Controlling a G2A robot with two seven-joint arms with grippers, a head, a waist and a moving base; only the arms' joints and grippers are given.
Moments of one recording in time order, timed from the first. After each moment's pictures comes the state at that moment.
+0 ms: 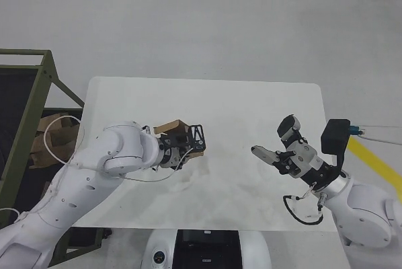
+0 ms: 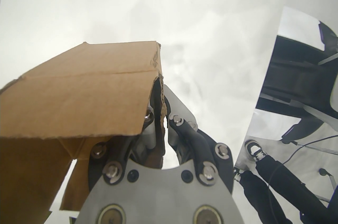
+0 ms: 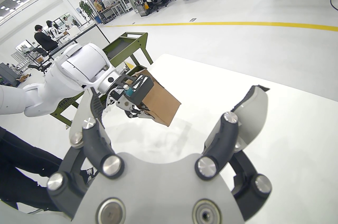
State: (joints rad) left arm 0.97 -0.88 -0.93 -1.97 0.77 -0.59 -1.23; right arm -1.65 -1.05 1.52 -2.30 -0.52 -0.33 0.43
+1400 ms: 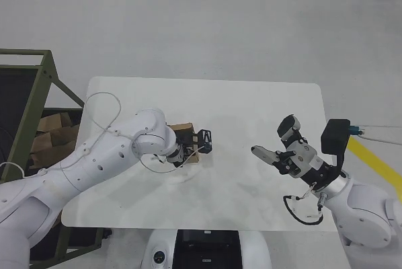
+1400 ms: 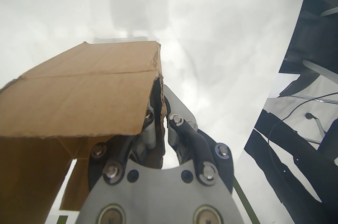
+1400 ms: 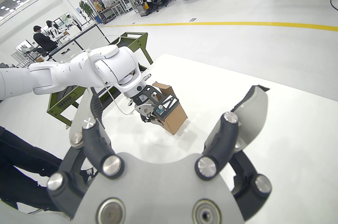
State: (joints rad) left arm 0.54 -0.92 -0.39 -1.61 0.59 -0.60 -1.22; right arm -1.65 -1.05 1.52 -2.30 -0.52 -0.33 0.43
